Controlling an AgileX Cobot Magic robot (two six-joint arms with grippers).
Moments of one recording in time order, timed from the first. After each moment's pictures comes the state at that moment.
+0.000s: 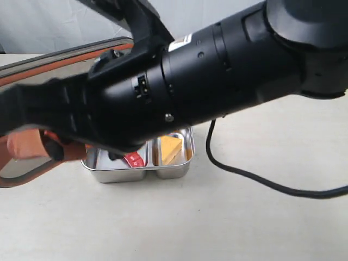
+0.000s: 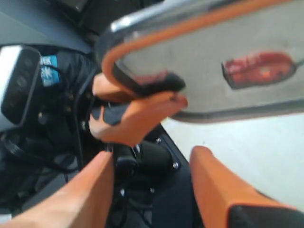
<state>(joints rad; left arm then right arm) -0.06 0.25 -0.17 -1.51 0.58 1.51 1.11 1.40 -1.11 1.03 0.61 -0.39</state>
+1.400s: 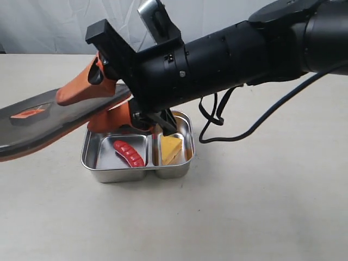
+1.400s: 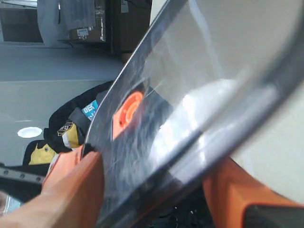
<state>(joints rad) -0.10 0.21 -0.35 -0.91 0.62 2.09 0.81 1.62 -1.11 1.45 0.89 -0.41</state>
